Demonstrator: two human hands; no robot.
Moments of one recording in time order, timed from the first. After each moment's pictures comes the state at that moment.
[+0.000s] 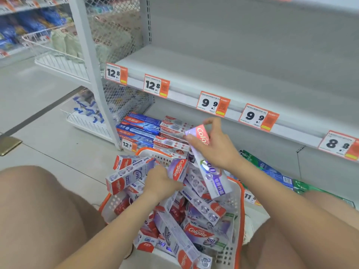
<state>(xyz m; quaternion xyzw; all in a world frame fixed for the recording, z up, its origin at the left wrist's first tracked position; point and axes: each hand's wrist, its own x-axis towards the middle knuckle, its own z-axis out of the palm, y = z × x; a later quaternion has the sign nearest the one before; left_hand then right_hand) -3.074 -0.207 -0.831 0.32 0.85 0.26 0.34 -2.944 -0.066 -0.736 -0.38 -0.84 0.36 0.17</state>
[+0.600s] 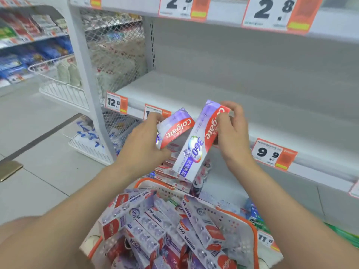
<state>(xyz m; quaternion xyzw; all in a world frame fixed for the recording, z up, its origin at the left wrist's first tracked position) -3.168 -0.136 -0.685 0.51 0.79 0.35 0.05 -3.010 0.010 -0.682 -0.37 -0.63 0.52 0.45</state>
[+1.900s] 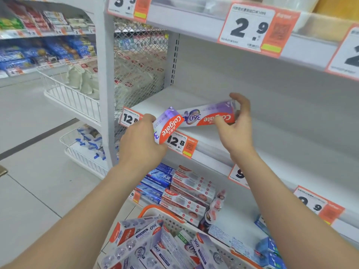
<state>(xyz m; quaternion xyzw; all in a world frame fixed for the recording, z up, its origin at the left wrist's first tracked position) -3.282 -0.099 -0.687 0.39 0.84 0.39 -0.02 -3.136 0.083 -0.671 -0.29 -0.71 0.40 0.51</state>
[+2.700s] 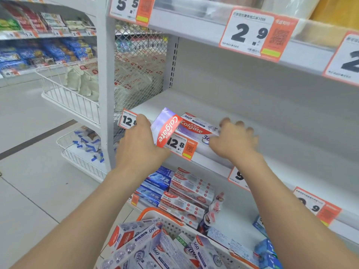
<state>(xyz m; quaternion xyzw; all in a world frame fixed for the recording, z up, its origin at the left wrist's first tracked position) -3.279 -0.110 -0.681 0.36 0.85 0.38 0.02 -3.134 0.076 -0.661 -0.52 -0.85 0.01 0.09</state>
